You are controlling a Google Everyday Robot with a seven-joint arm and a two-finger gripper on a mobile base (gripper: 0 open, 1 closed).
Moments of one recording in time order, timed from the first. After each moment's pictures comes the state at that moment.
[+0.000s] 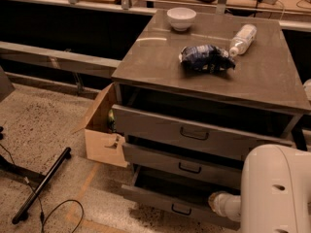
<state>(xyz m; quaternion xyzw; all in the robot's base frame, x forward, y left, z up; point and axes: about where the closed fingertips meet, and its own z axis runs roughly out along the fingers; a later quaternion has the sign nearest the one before) 0.524 -0.277 0.240 -0.66 0.71 -0.11 0.24</state>
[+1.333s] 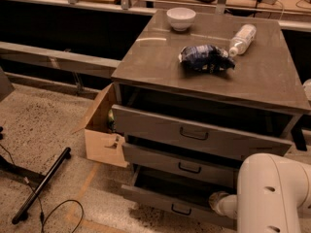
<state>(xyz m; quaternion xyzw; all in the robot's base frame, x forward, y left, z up) 0.547 -0.288 0.195 -0.62 0.74 -0.10 0.24</state>
